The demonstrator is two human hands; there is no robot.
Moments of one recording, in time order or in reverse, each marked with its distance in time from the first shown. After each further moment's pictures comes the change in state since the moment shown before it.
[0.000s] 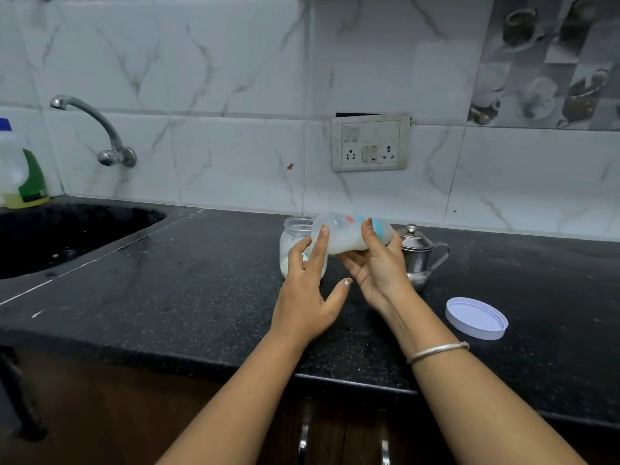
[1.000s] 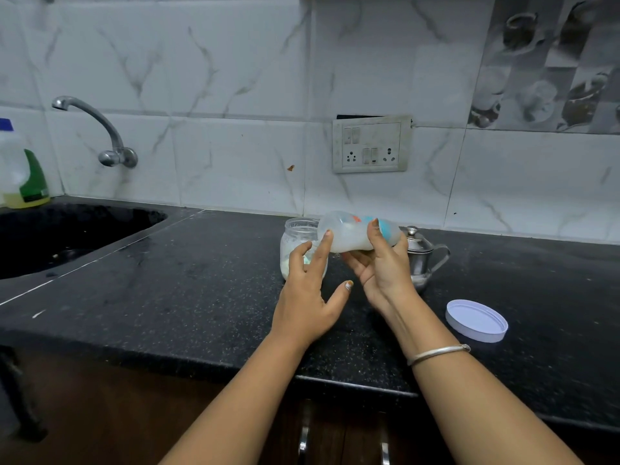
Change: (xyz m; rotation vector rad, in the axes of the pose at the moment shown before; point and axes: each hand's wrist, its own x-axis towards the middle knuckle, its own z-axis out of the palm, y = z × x) left_hand 0.000 -0.001 0.001 0.023 -0.017 -0.039; right_hand -0.001 -0.003 0.000 0.012 0.036 -0.053
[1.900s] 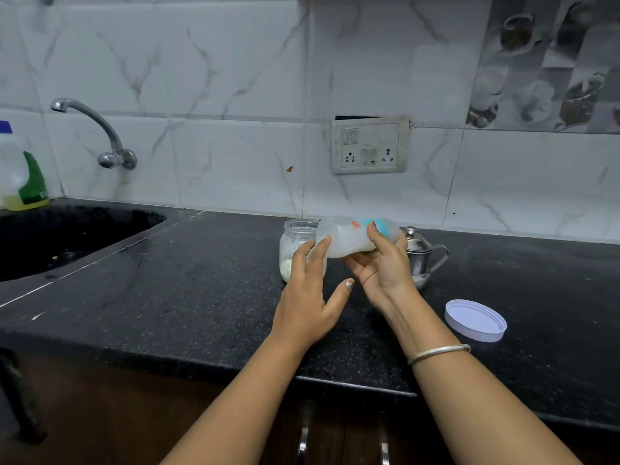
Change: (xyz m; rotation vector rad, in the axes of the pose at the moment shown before) left_hand -0.002 0.004 0.000 -0.072 0.008 0.049; right_hand 0.000 -0.004 -0.002 0.045 -0.036 0.086
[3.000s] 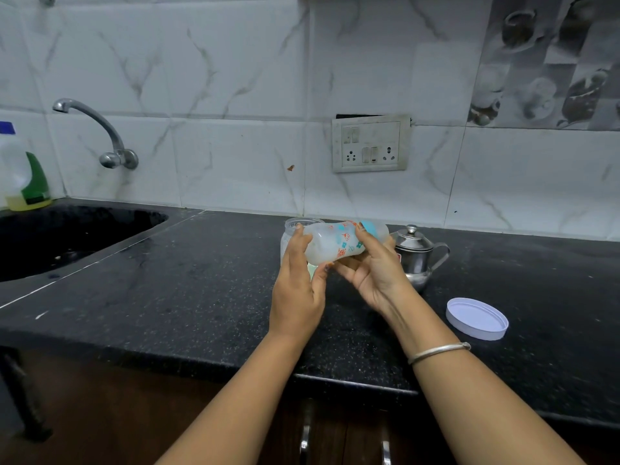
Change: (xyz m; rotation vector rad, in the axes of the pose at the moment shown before) left_hand 0.004 0.002 -0.003 -0.012 0.237 -0.038; right_hand -0.007 0.002 0.010 -0.009 -0.063 0.129
